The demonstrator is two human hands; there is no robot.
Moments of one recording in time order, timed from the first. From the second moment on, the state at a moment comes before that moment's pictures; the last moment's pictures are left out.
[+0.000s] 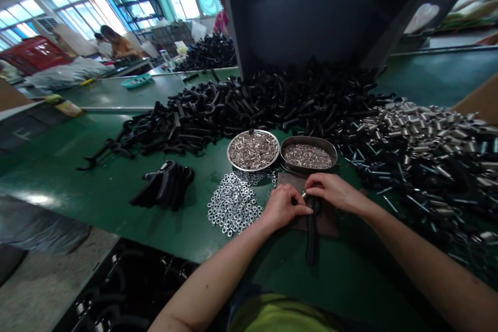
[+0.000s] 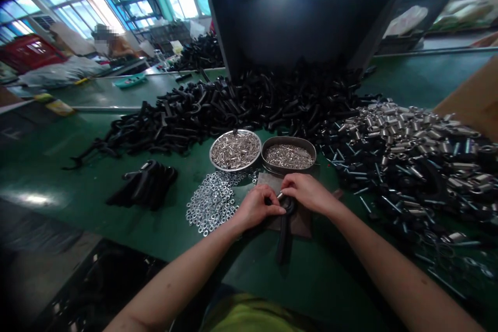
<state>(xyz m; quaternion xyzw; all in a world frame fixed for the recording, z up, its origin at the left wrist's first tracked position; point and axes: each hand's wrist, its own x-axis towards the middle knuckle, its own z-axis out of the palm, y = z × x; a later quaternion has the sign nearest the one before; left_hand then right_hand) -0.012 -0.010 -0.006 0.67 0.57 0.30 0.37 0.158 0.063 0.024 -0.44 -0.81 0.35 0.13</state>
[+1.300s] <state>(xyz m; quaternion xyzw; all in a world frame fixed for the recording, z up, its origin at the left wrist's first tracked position) -0.007 -0.072 0.012 0.81 0.58 0.03 0.06 0.208 -0.049 0.040 -0.51 -0.80 0.22 0.23</state>
